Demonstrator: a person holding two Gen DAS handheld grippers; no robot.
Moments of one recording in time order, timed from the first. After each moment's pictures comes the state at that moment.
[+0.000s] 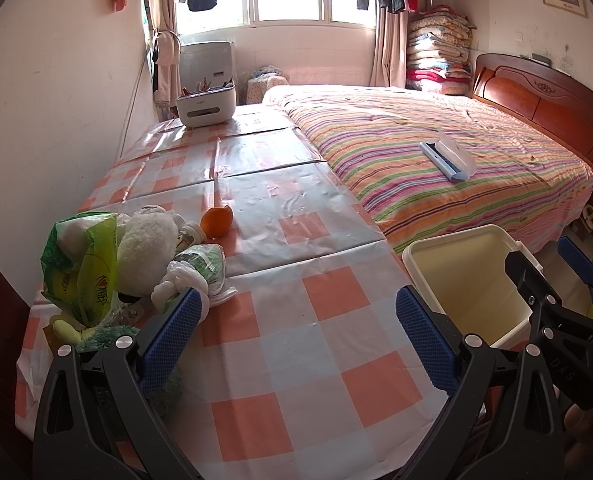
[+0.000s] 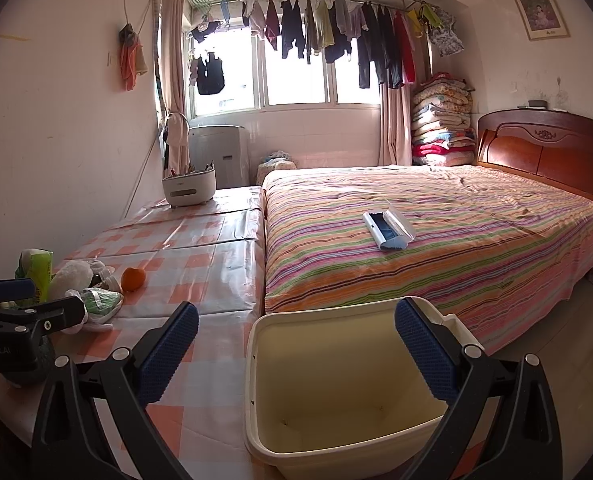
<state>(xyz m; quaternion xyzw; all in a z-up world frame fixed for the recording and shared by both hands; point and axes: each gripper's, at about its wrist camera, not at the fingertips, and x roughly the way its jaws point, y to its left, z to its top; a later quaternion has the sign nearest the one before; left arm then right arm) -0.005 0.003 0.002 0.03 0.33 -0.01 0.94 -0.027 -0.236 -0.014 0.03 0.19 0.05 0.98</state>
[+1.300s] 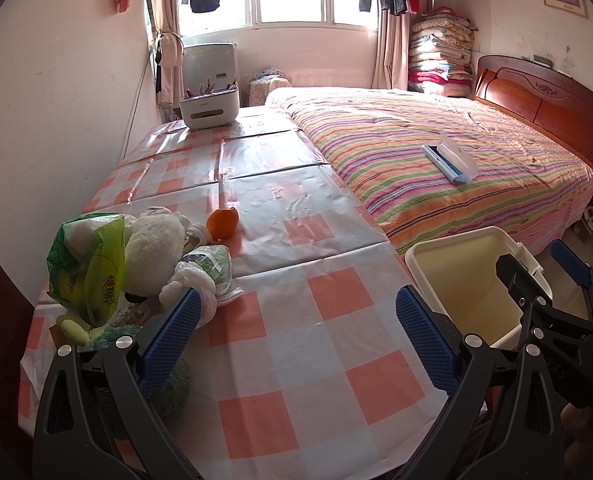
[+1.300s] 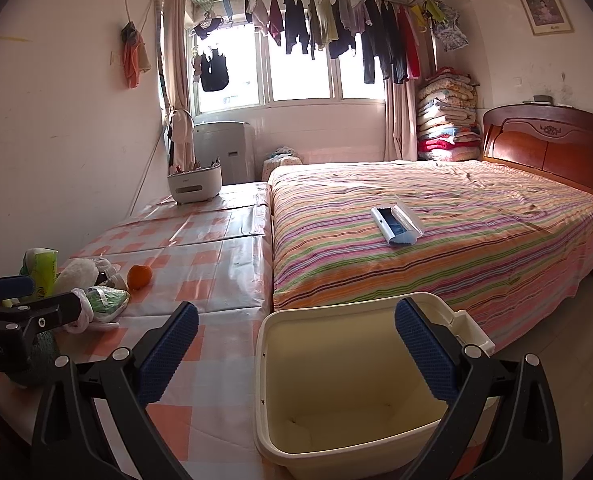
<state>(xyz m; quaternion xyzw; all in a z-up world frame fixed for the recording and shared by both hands) -0.009 0.008 0.010 0.02 0.33 -0.01 0.94 -0.022 -0.232 -0.016 0.03 0.20 0.06 0.98</state>
